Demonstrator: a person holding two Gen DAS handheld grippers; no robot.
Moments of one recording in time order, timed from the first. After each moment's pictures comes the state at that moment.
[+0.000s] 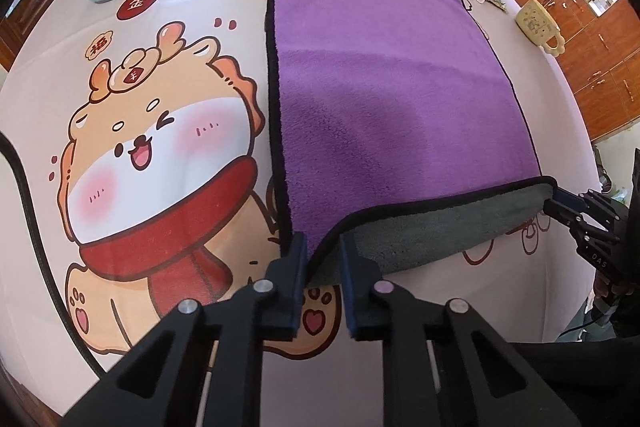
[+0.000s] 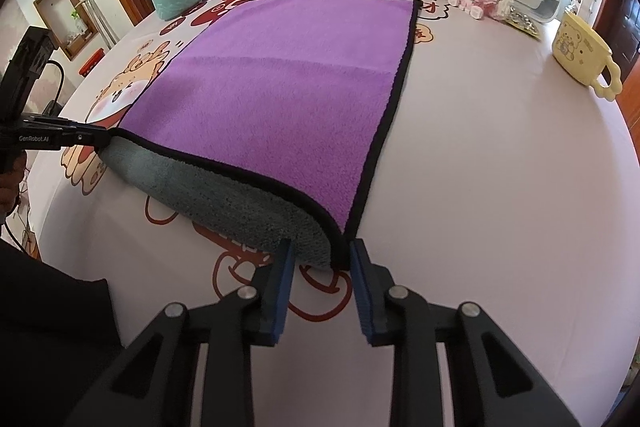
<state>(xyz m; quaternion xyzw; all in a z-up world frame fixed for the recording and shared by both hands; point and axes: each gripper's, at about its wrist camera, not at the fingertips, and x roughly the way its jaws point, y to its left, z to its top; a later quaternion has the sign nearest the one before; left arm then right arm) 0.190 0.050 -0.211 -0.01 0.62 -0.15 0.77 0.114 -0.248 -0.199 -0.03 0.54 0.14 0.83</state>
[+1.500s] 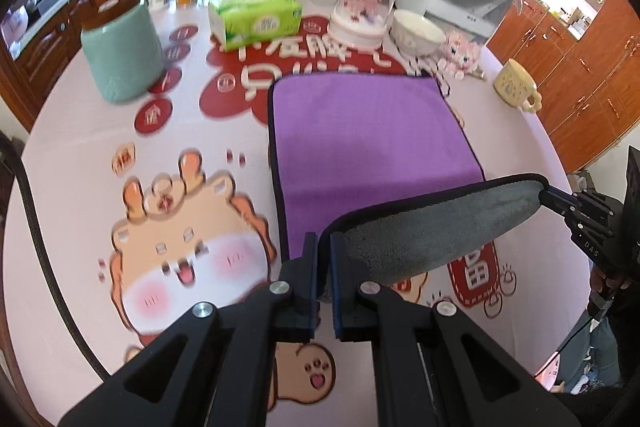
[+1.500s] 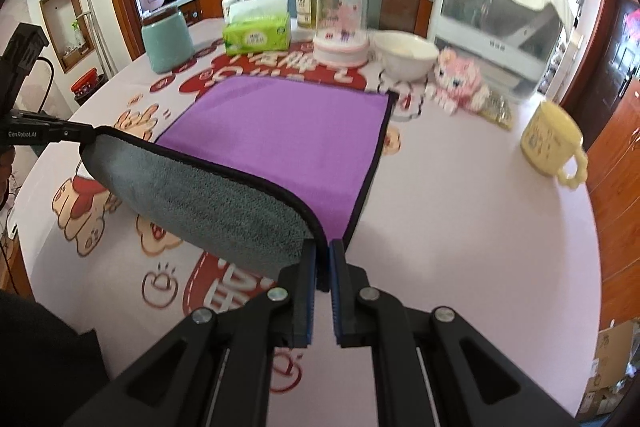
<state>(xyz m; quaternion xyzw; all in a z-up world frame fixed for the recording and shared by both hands) 0.231 0.062 -0.126 -0.01 0.52 -0.17 0.83 0.160 -0.250 -0.128 -0.07 0.46 0.12 0.88</state>
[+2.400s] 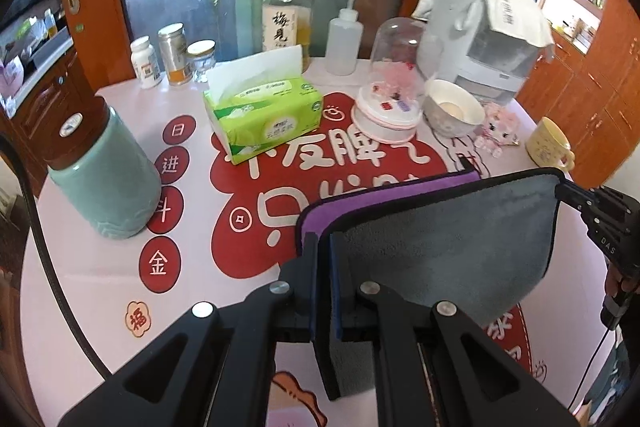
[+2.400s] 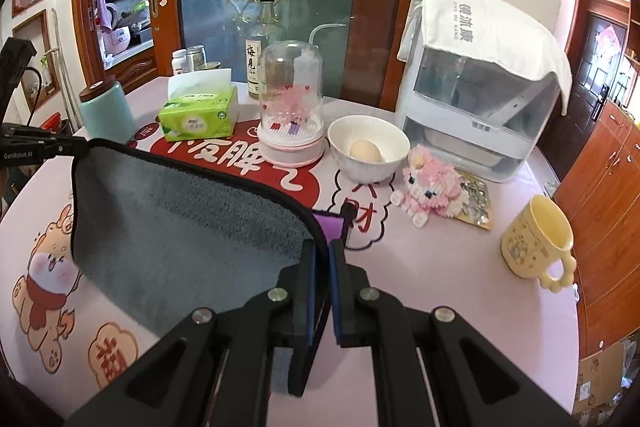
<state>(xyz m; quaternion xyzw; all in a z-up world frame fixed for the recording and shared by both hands) 0.374 0.050 -0.121 0.01 0.46 -0.16 0.87 0.290 -0.251 -0.105 -0.08 0.39 0.06 0.92</state>
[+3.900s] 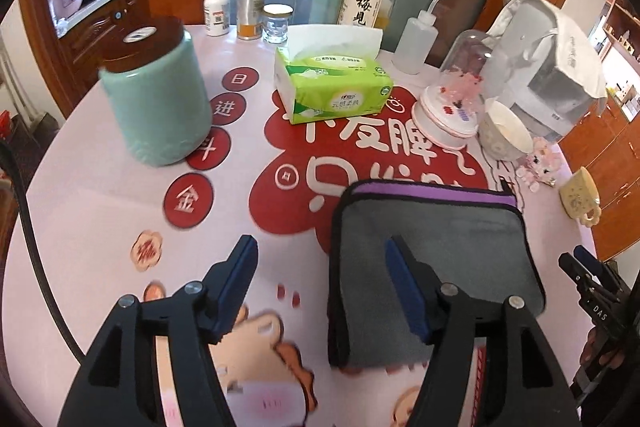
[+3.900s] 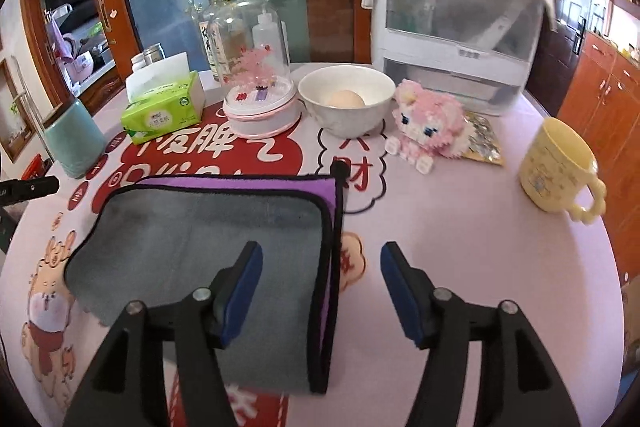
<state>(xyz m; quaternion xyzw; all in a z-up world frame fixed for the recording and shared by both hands) 0.346 0.083 -0.136 -0.08 0.48 -0.06 0.87 0.294 -0.264 -0.146 0.02 0.43 0.01 0.90</state>
